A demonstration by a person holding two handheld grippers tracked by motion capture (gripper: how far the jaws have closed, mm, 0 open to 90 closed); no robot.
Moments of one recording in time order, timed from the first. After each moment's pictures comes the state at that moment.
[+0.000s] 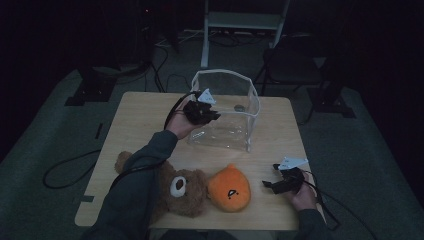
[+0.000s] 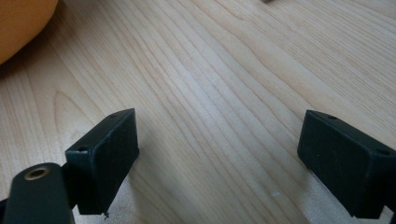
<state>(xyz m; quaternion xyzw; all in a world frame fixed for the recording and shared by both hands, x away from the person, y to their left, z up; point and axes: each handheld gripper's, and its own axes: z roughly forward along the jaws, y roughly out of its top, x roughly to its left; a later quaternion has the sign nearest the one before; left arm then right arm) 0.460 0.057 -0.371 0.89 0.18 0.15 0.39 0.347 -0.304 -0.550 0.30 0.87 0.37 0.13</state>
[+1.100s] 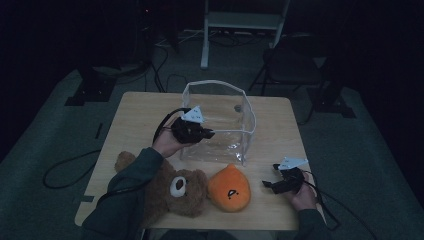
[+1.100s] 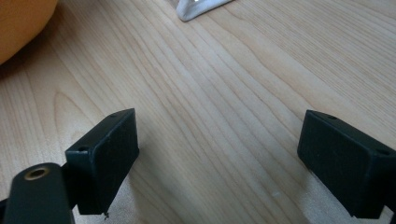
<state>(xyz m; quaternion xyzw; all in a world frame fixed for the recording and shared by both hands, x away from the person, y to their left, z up) 0.405 0.086 -0.375 0.89 0.14 0.10 0.42 0.347 -0.304 -0.550 0.30 0.87 0.37 0.13</state>
